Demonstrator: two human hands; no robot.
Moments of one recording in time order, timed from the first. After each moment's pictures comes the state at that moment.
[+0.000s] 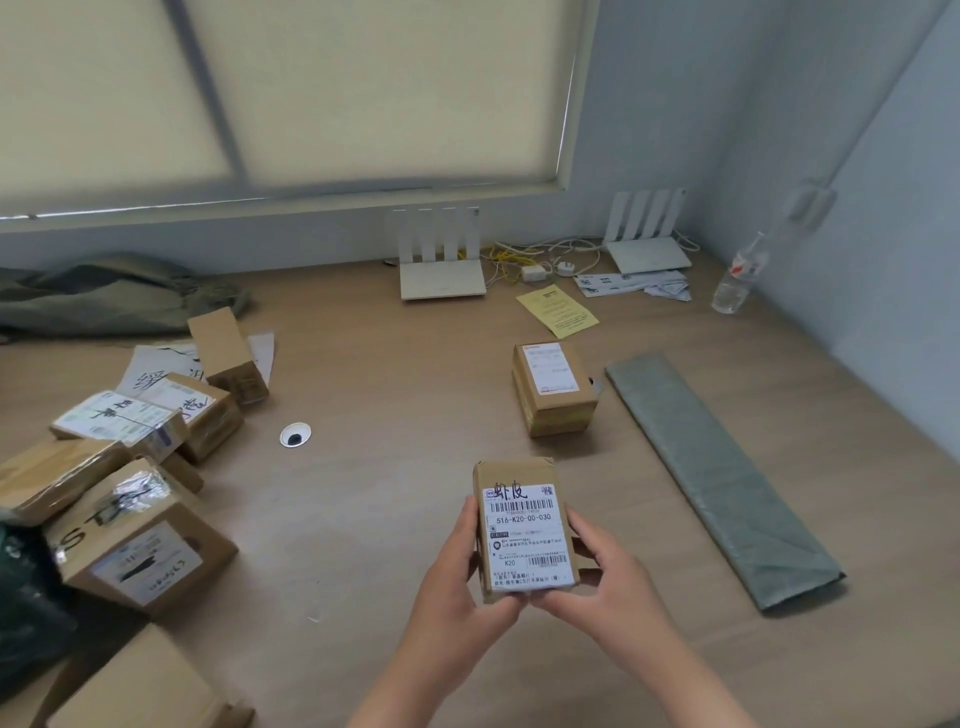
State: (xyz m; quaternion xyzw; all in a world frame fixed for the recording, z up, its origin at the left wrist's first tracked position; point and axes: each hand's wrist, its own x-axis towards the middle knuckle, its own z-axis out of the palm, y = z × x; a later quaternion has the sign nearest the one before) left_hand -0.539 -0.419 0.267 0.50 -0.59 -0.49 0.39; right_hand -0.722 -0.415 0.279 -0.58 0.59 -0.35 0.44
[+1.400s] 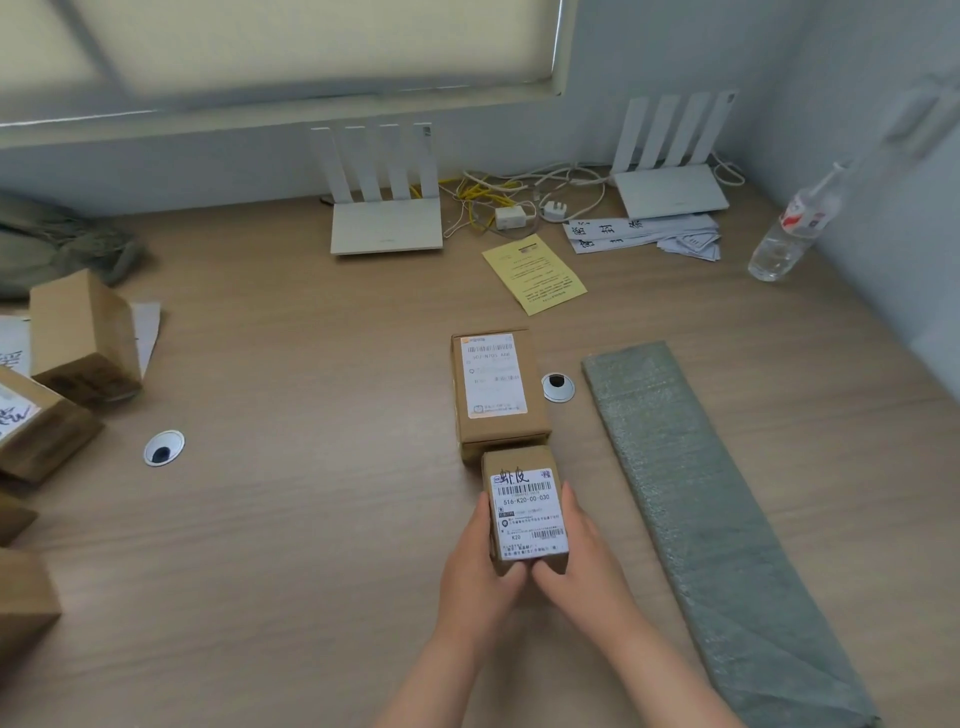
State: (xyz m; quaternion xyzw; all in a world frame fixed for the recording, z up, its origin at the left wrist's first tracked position) left_hand -0.716 -0.593 0.139 0.64 -0.50 -0.49 0.31; right_hand -0.863 -0.605 0.119 -0.60 0.68 -0.16 0.40
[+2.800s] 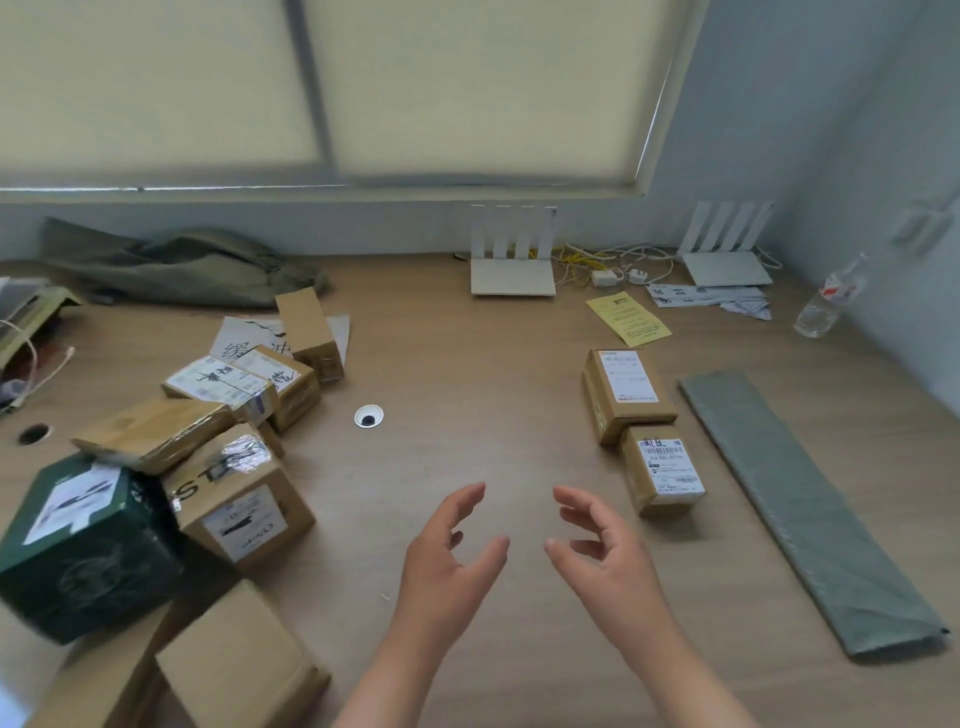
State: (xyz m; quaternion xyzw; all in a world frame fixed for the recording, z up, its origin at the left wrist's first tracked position) left_hand -0.448 -0.431 0.260 0.62 -0.50 -0.42 0.44; right_hand -0.630 -0.440 0.269 -0.56 0.58 -0.41 0.43
